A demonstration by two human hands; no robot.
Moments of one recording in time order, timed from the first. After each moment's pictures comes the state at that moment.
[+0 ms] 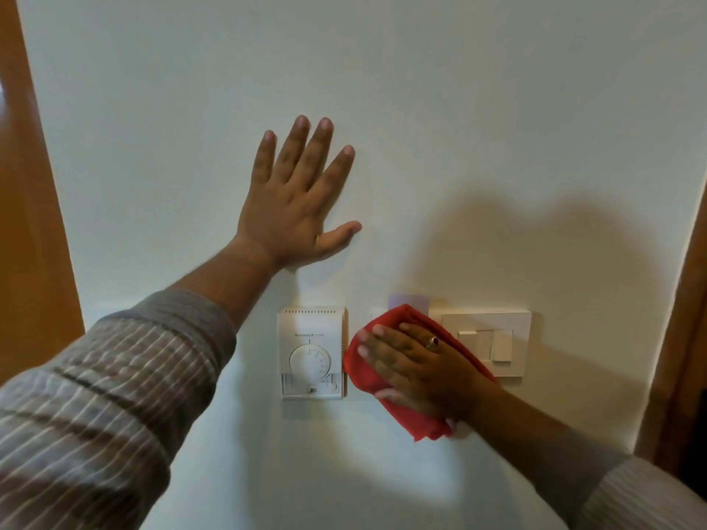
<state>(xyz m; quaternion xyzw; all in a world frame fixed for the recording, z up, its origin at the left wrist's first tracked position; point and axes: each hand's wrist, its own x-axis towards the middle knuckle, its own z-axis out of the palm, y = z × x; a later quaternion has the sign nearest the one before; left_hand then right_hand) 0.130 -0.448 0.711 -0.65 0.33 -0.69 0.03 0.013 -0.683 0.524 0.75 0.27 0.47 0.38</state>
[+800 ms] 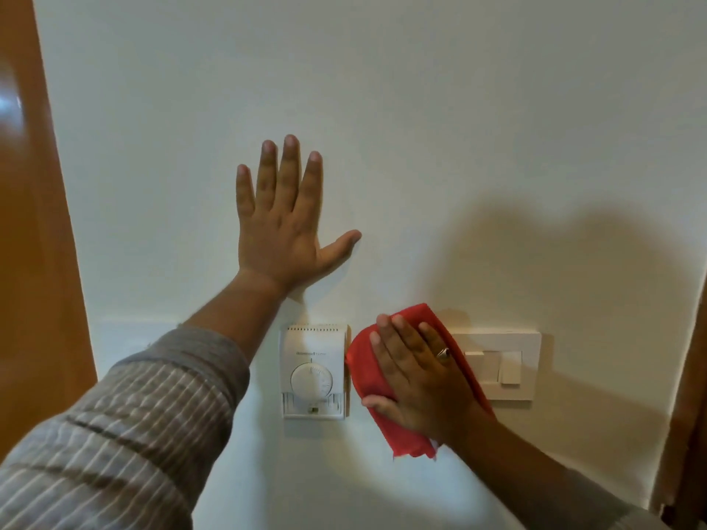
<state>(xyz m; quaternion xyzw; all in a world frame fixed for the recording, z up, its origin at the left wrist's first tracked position) 0.118 -0.448 0.698 -0.71 0.25 -0.66 -0.06 0.021 -0.662 0.522 0.77 0.15 0.56 0.27</state>
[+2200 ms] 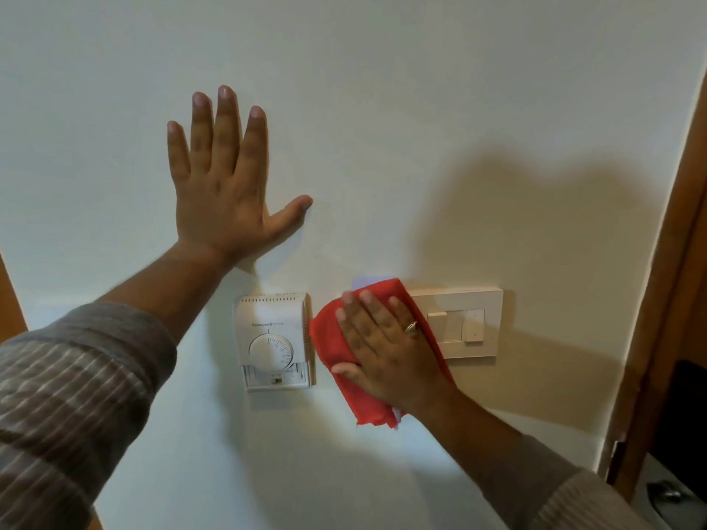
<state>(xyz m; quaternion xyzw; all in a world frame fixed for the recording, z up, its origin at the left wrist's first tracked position) 0.131 -0.447 0.698 -0.69 0.25 -0.68 -0.06 0.020 -0.665 0.504 0.76 0.12 0.57 0.27</state>
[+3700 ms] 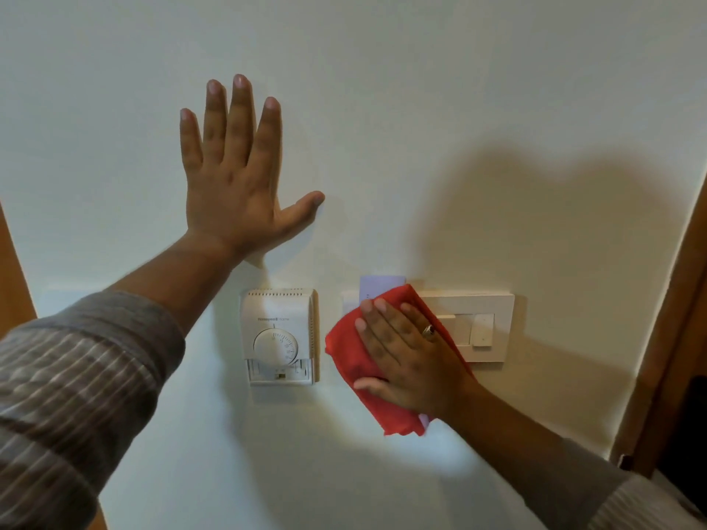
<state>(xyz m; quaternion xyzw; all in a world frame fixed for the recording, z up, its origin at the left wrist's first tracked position) 0.125 -0.446 0.698 -0.69 0.26 -0.67 -0.05 0.006 -0.691 0.505 0.76 0.20 0.56 0.27</state>
